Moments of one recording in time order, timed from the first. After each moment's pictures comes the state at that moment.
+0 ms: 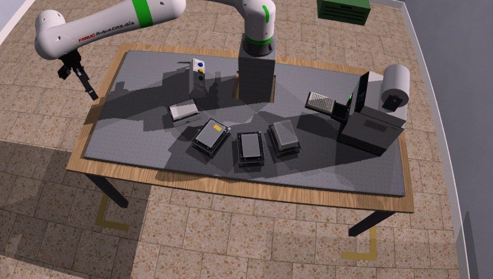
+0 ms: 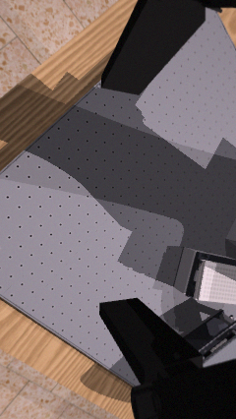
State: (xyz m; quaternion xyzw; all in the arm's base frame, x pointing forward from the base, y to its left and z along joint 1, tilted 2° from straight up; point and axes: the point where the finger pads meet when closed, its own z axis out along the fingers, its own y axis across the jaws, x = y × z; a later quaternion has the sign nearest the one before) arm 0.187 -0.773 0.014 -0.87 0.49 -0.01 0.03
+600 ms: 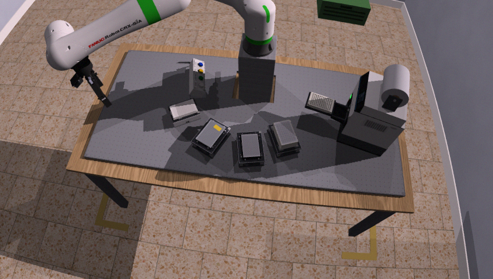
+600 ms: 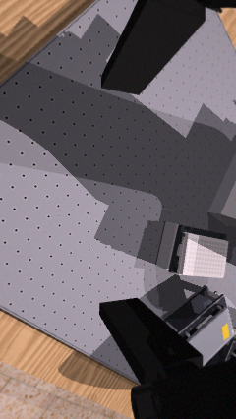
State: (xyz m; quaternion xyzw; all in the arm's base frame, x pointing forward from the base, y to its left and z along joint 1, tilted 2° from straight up) arm 0.207 -0.714 -0.016 -0.86 0.51 0.02 0.06
